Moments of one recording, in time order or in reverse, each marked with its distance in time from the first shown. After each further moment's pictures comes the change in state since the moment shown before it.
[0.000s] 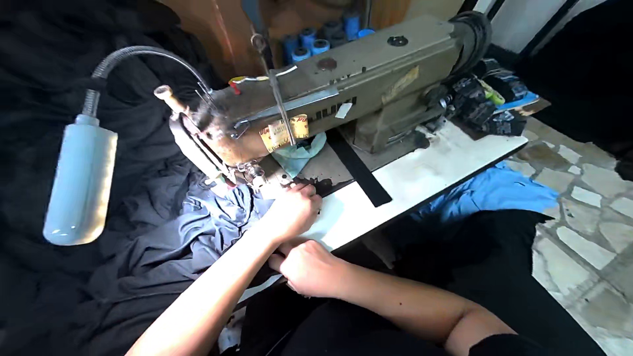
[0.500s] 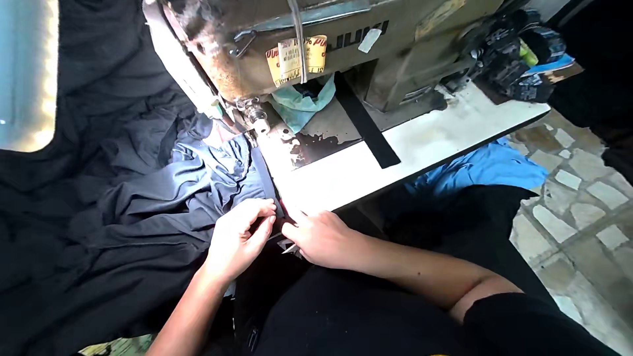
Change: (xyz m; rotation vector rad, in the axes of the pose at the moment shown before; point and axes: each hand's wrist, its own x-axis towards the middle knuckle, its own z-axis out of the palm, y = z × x) left_hand -0.141 0.041 0.018 -0.346 0.488 -0.338; right_hand -0.021 -0.005 0.011 0.004 -0.077 0.064
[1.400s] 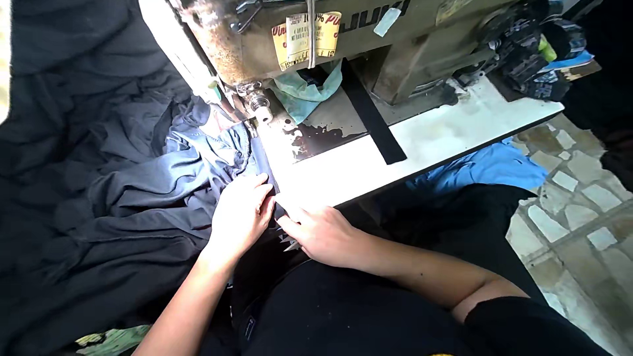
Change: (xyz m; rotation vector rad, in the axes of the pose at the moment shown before) left_hand 0.014 -0.022 0.014 0.422 -0.085 0.035; right_hand 0.000 0.013 0.023 -0.111 0.282 -0.147
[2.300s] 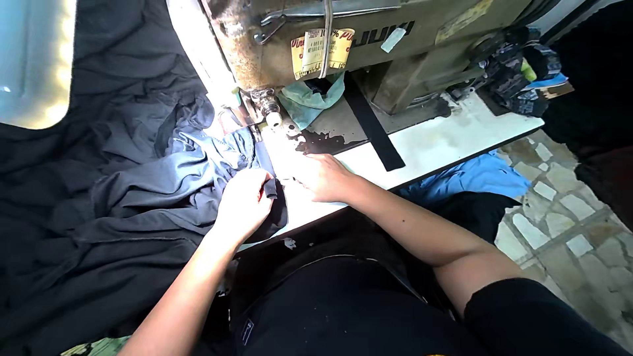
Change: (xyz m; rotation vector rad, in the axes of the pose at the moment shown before) left_hand 0.024 -0.003 -0.009 -0.165 0.000 -0.130; right_hand 0.057 0.084 -0.021 -0.025 0.245 -0.185
